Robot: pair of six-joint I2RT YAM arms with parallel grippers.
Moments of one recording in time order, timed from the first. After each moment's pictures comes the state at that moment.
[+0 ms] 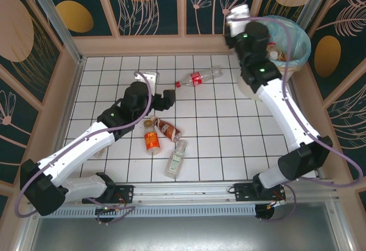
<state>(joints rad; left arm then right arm) -0.71 1.20 1.04 -0.26 -0.21 -0.38 0.39 1.49 1.64 -0.11 0.34 -0.33</state>
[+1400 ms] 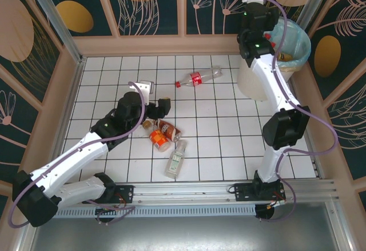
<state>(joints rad) -0.71 1.06 0.88 -0.24 -0.21 -0.37 0.28 1.88 2.03 -0.22 0.78 -0.39</state>
